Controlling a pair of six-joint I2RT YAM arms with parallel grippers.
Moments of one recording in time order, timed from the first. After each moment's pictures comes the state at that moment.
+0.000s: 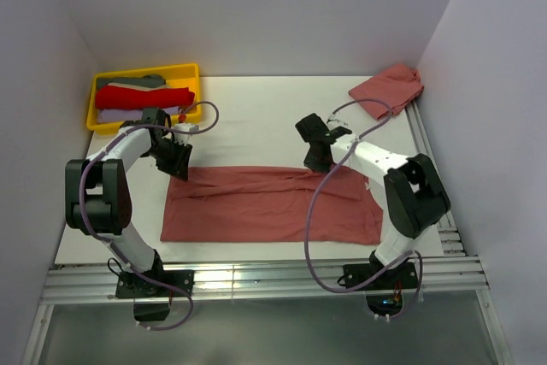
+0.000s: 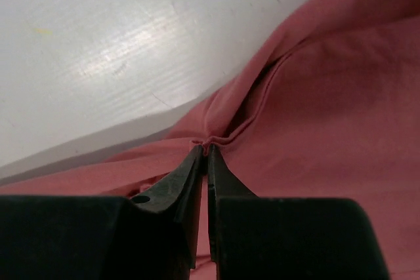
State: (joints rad) left arm -0.02 1.70 1.14 -0.78 0.33 0.39; right arm 0.52 1.71 1.16 -0.65 0.35 0.94
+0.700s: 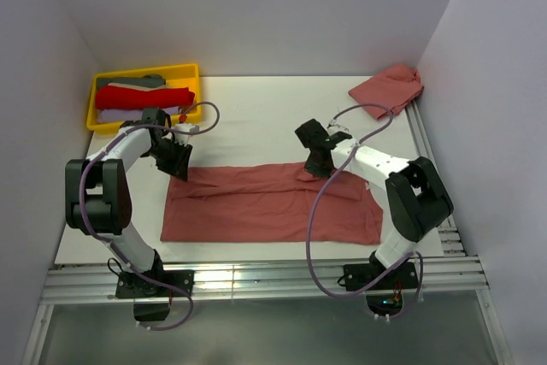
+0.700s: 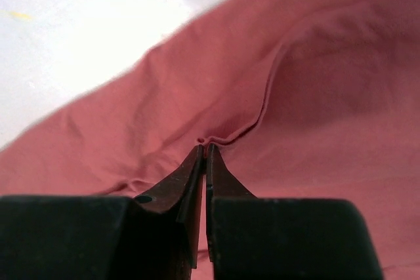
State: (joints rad) left arm -0.02 1.70 1.14 -0.78 0.33 0.41; right arm 0.55 1.66 1.09 -0.65 0.36 0.98
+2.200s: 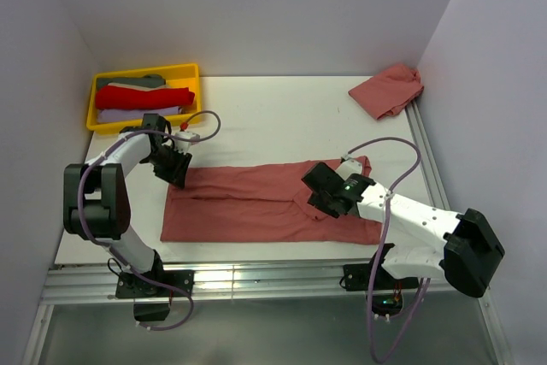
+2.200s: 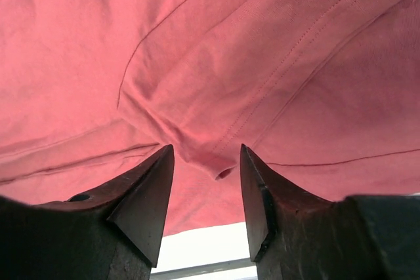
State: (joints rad) left arm -0.02 1.66 1.07 -0.80 0.29 0.47; right arm 0.81 1.19 0.73 -0.75 0.42 1.27
